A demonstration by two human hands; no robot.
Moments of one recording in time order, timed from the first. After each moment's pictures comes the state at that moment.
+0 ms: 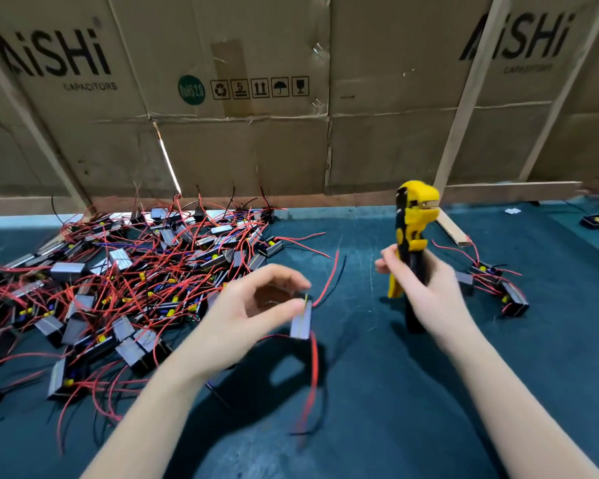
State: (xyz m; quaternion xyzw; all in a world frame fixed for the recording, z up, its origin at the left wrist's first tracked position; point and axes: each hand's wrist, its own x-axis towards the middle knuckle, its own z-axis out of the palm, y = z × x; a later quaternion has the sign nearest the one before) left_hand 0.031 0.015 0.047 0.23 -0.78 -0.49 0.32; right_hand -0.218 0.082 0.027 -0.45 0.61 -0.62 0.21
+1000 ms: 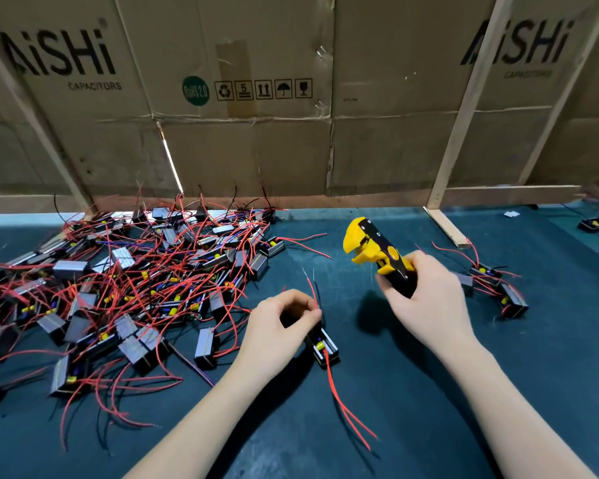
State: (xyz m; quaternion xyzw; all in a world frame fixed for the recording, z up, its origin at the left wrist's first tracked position) left_hand -0.011 0.019 0.000 0.39 -0.74 -0.41 0.36; right_hand -0.224 0.080 0.013 -0.52 0.75 -0.40 -0.08
